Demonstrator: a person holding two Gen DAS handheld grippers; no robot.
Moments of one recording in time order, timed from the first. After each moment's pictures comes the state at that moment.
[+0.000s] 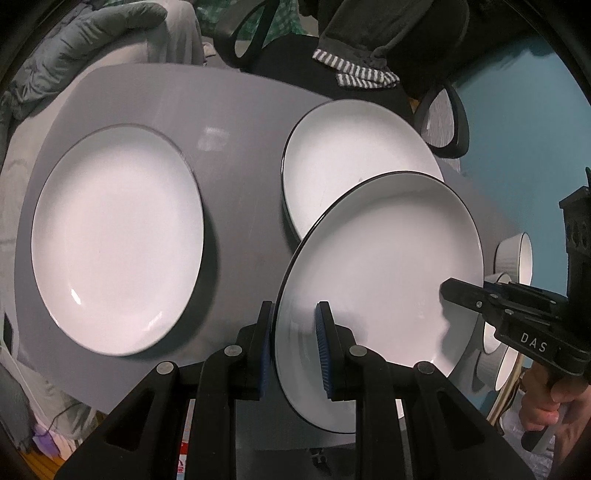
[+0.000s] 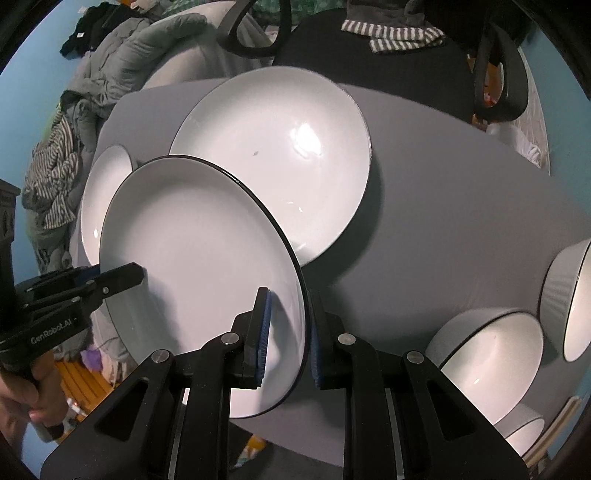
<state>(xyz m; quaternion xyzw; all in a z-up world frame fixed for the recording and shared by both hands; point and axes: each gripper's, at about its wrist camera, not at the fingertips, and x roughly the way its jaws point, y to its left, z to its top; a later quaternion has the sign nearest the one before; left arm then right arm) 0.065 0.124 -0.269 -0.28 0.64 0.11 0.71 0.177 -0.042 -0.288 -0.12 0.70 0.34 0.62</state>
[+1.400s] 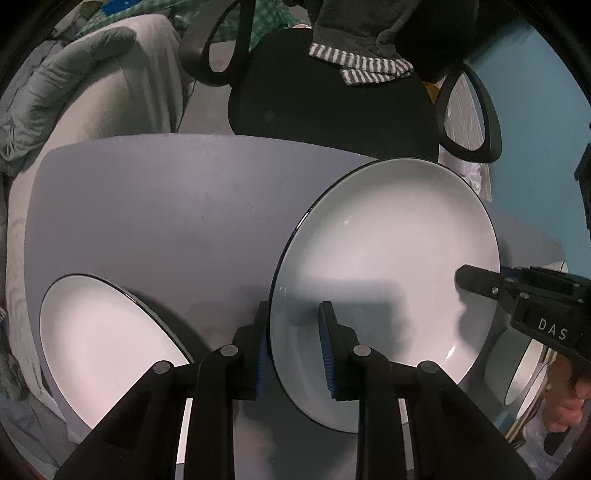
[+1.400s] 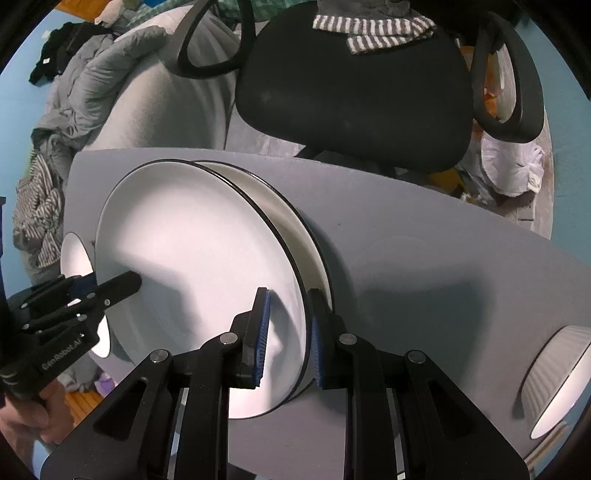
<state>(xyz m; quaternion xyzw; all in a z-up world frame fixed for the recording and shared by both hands) 0.154 0.156 -0.299 -0.21 0.68 0.11 0.69 0.255 0.004 -0.315 -0.09 0.73 0.29 0.62</state>
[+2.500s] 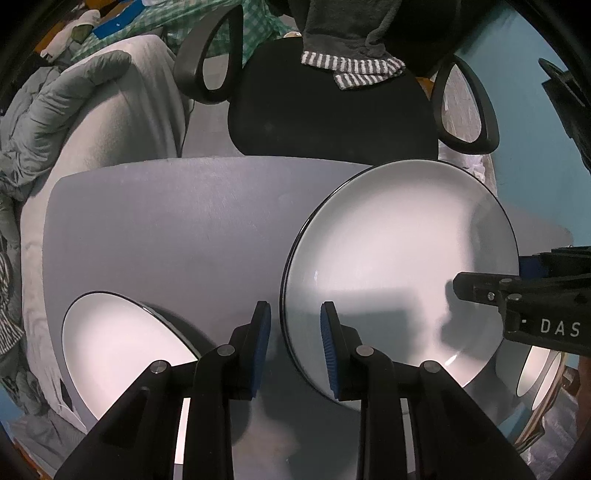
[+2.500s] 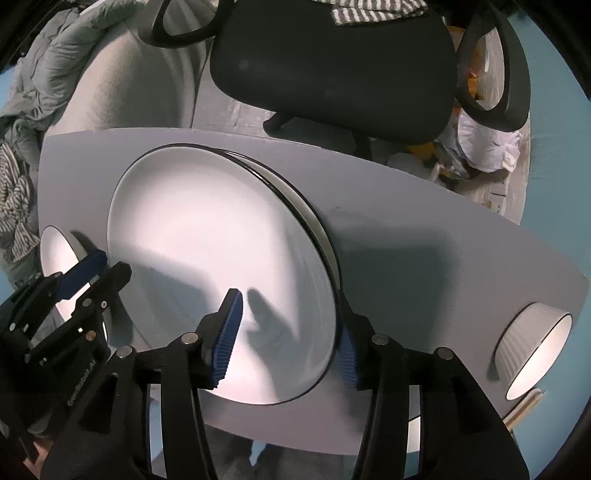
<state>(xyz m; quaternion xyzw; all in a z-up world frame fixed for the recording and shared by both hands) 0.160 0.151 -0.288 -0.16 0.68 0.11 0.70 0.263 0.027 -0.312 -0.16 0.78 0.22 0.57</state>
